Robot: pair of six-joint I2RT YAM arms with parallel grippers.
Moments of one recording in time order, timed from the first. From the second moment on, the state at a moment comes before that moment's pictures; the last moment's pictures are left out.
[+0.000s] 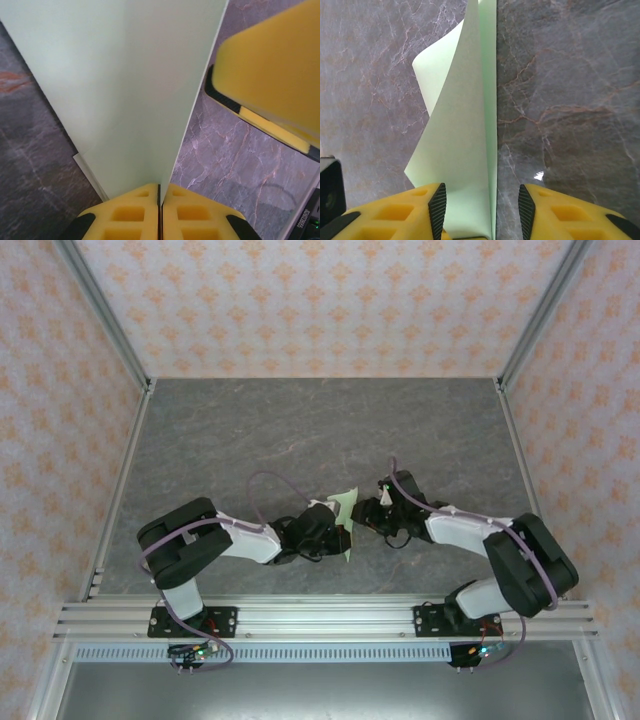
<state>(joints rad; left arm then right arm) -0.94 1.75 0.66 0.34 0.12 -1.03 0.52 1.43 0.54 -0.02 -0.40 0.86</state>
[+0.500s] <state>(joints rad) -0.94 1.75 0.63 0.41 0.13 -1.09 0.53 1.55 0.60 0.01 -0.41 0.90</state>
